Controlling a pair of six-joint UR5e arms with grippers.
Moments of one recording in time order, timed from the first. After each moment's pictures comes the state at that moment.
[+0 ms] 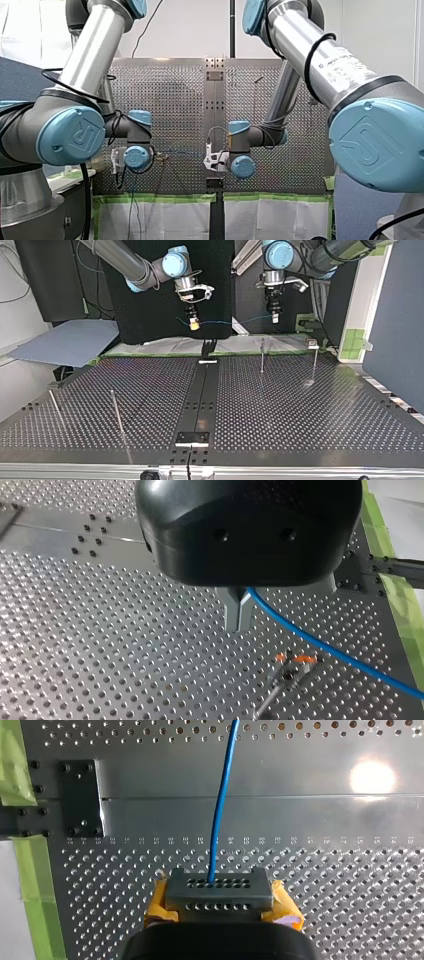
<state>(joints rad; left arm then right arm) -0.24 -2.03 -2.39 -1.95 -1.93 -1.68 2.32 -0.80 1.84 -0.97 1.74 1.62</state>
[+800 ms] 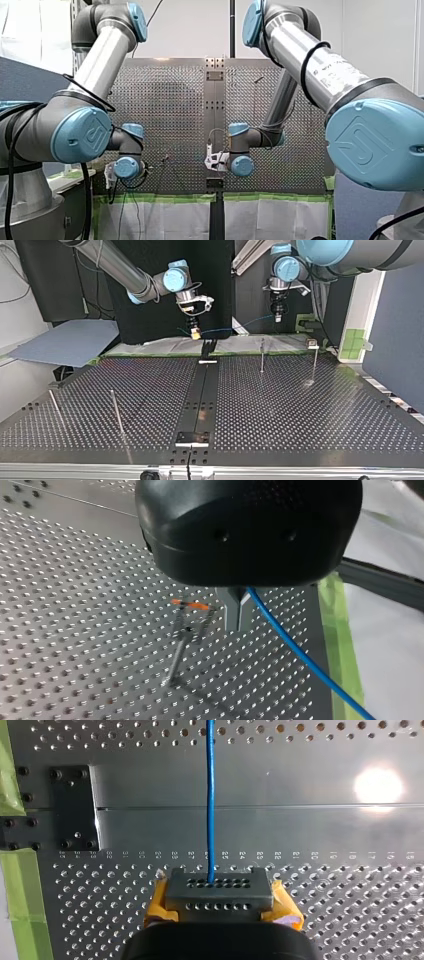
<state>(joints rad) -0.10 -2.20 -2.35 -1.97 -1.75 -1.71 2.28 -0.73 1.71 -0.90 1.68 1.62</state>
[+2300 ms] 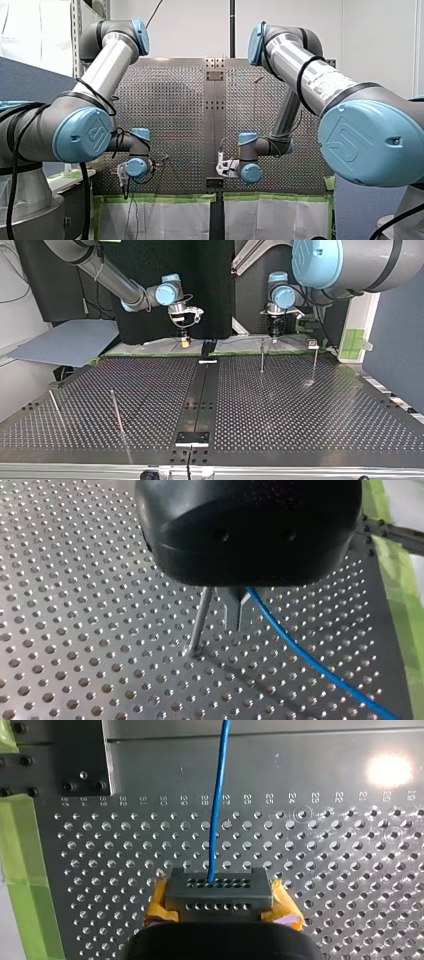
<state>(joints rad) -0.07 -2.31 -2.10 -2.05 -1.70 -1.78 2.18 -0.62 1.61 -0.90 1.63 1.62</state>
